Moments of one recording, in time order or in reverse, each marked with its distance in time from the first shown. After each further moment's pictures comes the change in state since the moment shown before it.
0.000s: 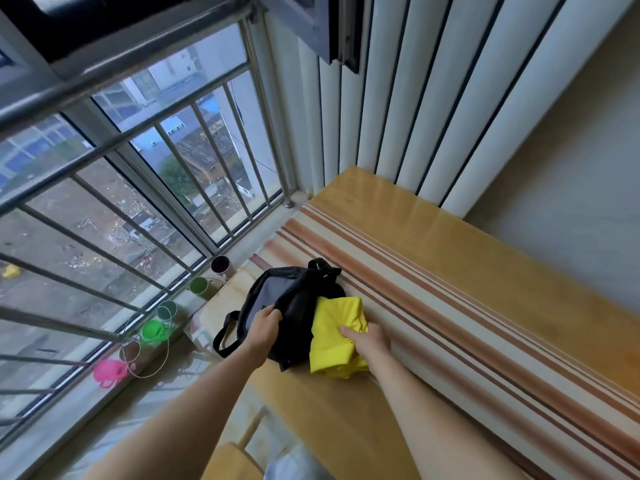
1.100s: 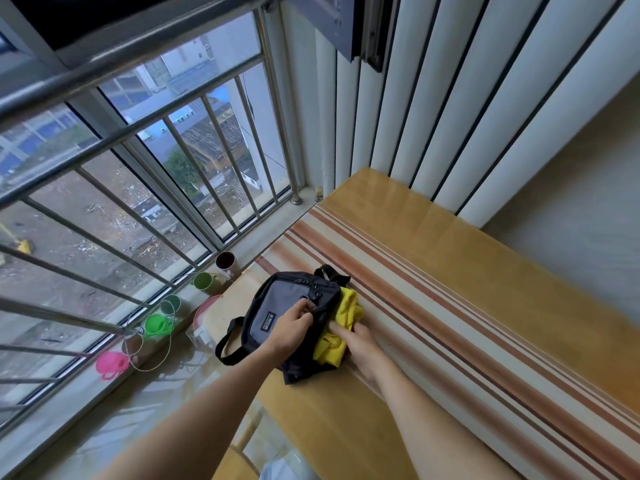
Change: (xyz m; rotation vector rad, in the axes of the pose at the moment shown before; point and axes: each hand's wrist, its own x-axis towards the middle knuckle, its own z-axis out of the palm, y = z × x) left_hand 0.014 0.024 0.026 0.225 -0.166 0.165; right_hand -0.003 -0.030 0.016 0.266 -0.373 -0.054
